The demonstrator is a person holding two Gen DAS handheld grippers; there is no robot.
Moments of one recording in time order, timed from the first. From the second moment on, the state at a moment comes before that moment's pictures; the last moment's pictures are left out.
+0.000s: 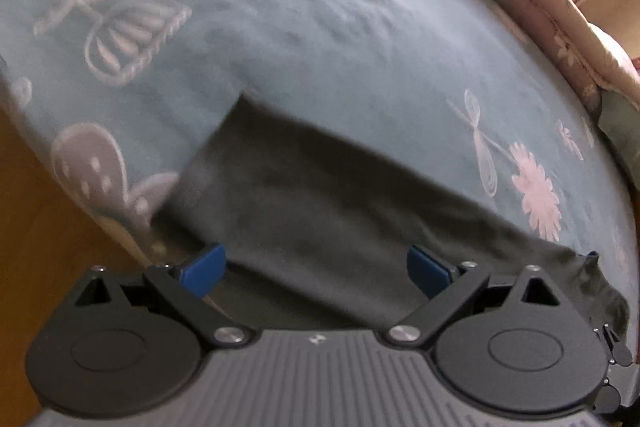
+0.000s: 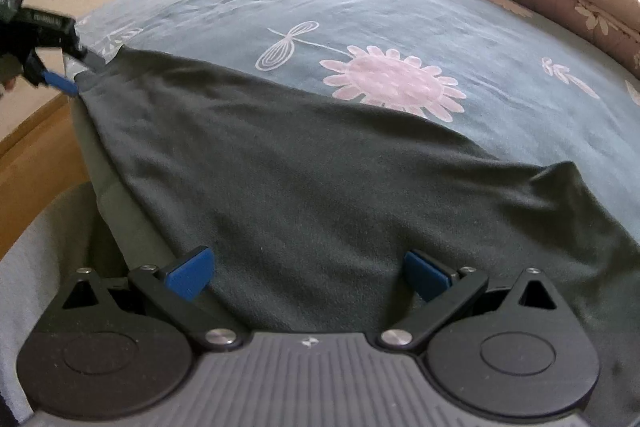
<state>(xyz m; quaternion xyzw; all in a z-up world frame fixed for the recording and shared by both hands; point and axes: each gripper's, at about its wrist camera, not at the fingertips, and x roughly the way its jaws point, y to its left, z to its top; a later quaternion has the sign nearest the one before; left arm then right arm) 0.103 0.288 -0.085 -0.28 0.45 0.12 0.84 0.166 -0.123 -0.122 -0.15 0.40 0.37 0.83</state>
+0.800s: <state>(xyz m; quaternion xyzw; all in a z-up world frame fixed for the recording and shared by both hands) 0.125 0.297 -0.106 -0.30 0.40 0.09 0.86 0.165 -0.120 -0.125 -0.17 0.39 0.36 0.83</state>
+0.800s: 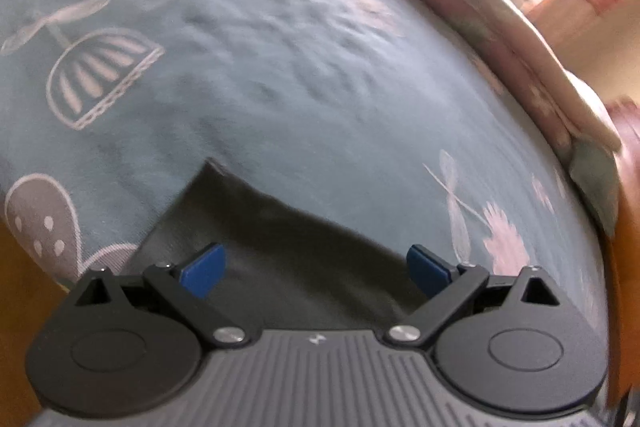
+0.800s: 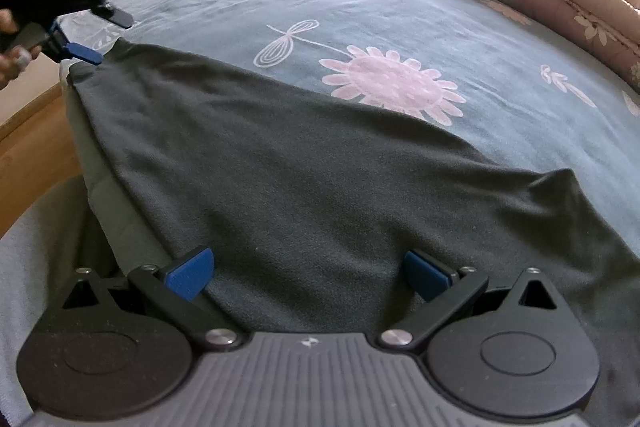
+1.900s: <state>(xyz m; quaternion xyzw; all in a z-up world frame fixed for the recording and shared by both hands) 0.088 0.223 -0.100 -0.12 0.44 -0.01 0.89 0.163 -0.121 -0.127 -0.16 0.38 0.36 0.84</state>
